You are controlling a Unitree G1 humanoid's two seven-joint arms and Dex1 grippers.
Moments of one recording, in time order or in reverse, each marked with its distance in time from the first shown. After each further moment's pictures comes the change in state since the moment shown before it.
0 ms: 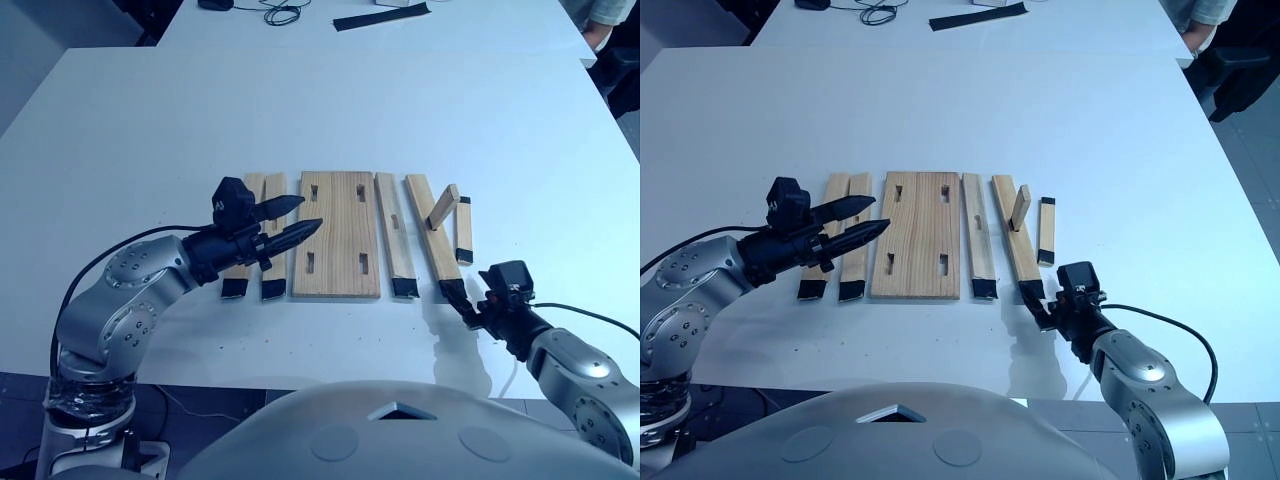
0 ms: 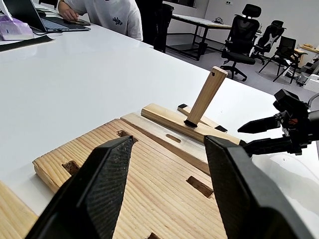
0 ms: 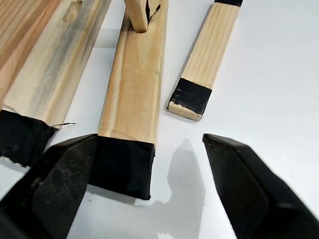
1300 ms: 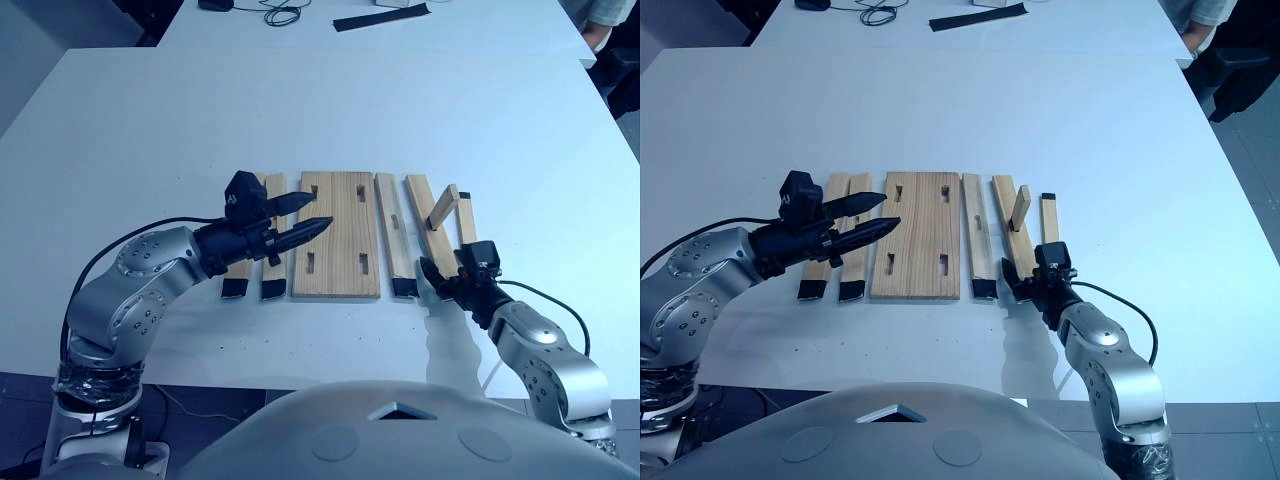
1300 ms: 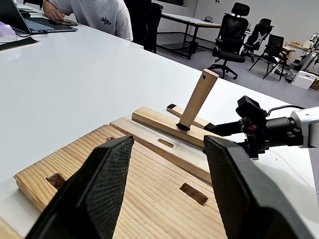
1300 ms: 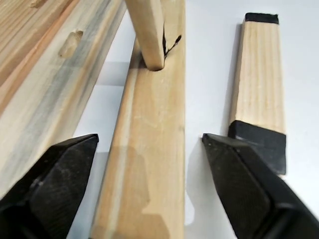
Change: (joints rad) left arm -0.067 -0.005 -0.056 0.023 0.000 0.018 -0.002; right arm -0.158 0.098 0.141 0.282 -0.137 -0.203 0.004
